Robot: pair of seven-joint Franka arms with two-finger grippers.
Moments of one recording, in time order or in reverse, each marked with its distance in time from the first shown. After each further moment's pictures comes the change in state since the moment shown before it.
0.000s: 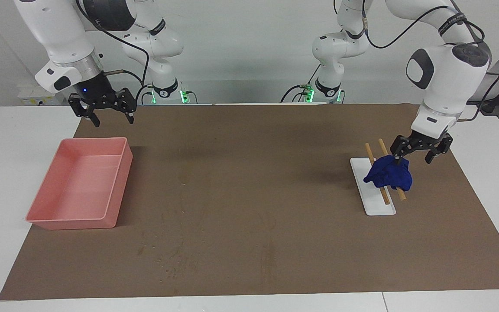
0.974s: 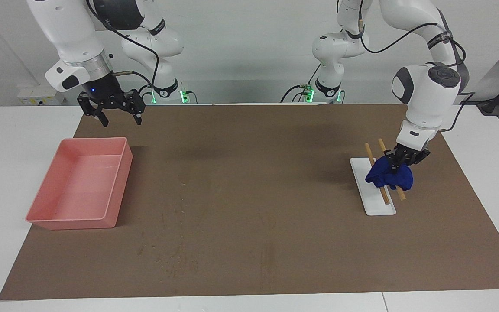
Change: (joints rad) left arm 0.001 -0.028 0.001 -0.104 0.011 0.041 -0.090; right arm 0.039 0.000 0.000 -0.004 0.031 0.021 0.152
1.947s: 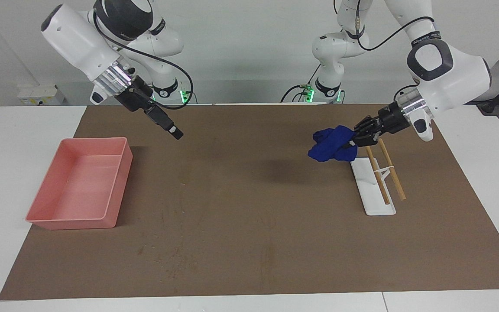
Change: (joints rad) left arm -0.008 -0.001 -0.026 0.168 -0.950 -0.397 -0.853; right arm 0.099 0.024 0.001 -0.135 0.617 0.392 0.822
